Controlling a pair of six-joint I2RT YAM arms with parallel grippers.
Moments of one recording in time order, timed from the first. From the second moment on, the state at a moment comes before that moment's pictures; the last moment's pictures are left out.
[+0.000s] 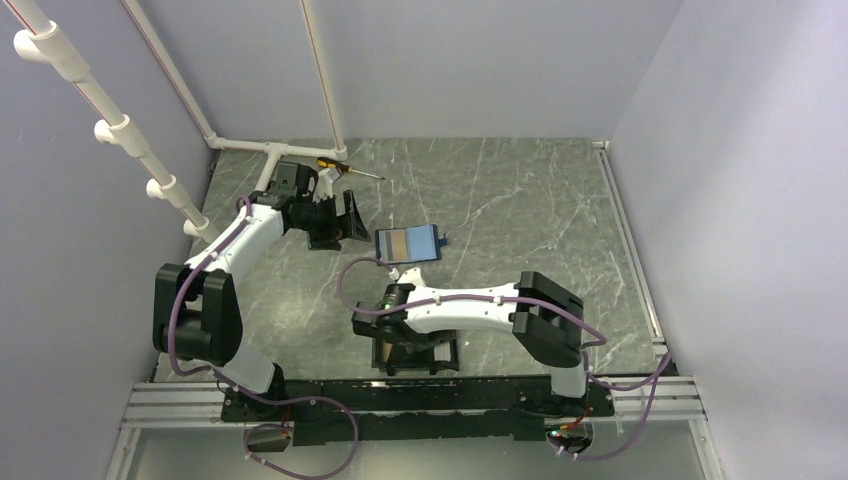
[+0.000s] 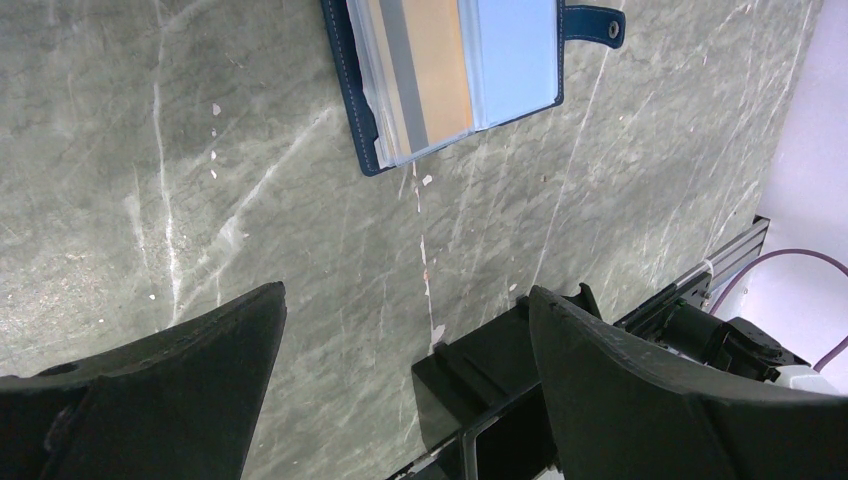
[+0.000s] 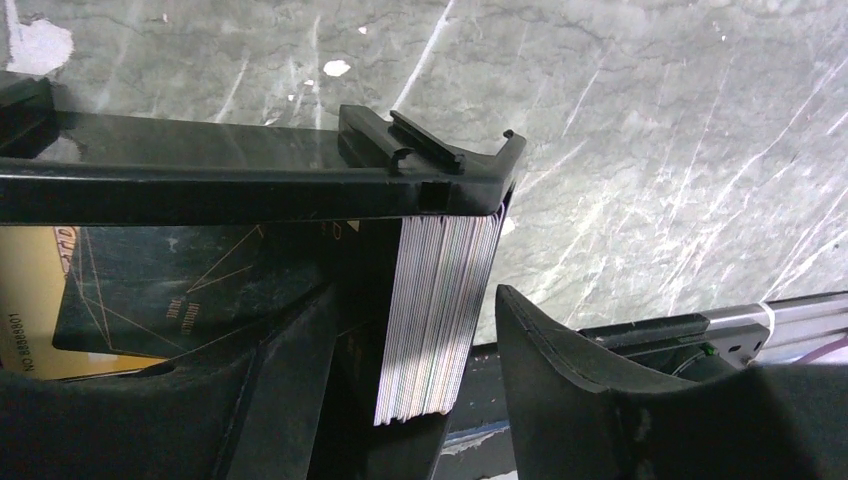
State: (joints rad) left arm -0.18 1.55 1.14 -0.59 0.50 -0.35; right arm 1.31 1.92 1.41 -1.24 0.50 1.10
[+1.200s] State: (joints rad) left arm -0.18 1.55 1.14 -0.59 0.50 -0.35; right arm 1.31 1.92 1.43 -1.34 0.54 1.16
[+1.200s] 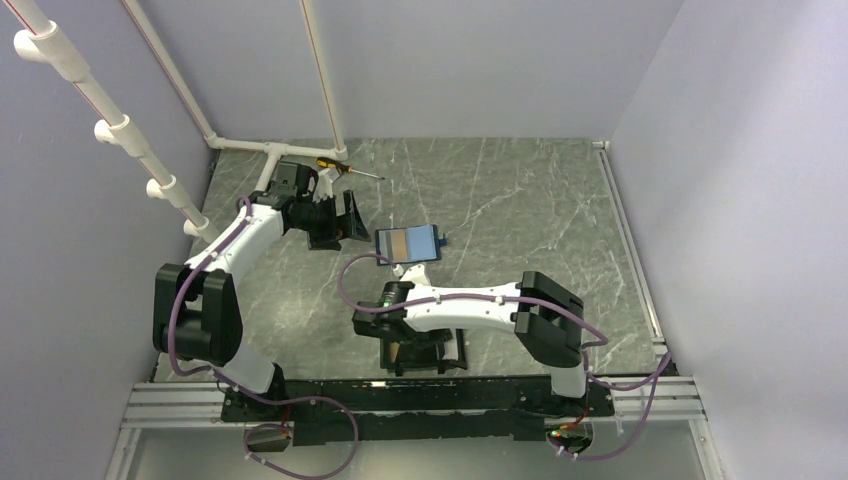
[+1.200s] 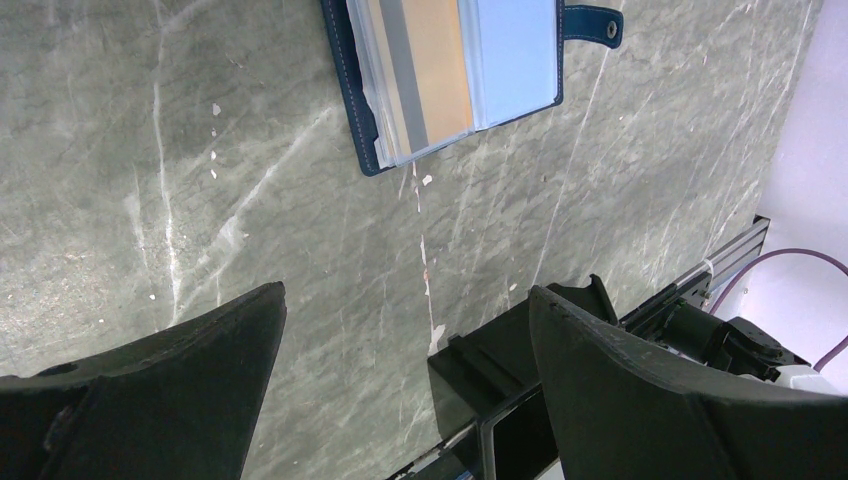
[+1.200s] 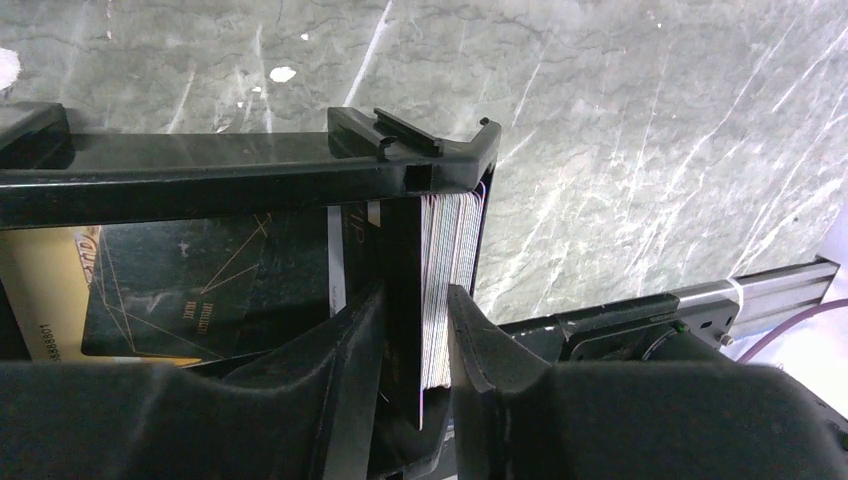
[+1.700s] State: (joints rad) left arm -0.18 1.55 1.14 -0.59 0.50 -0.35; right arm 1.32 1.92 1.44 -1.34 0.53 1.16
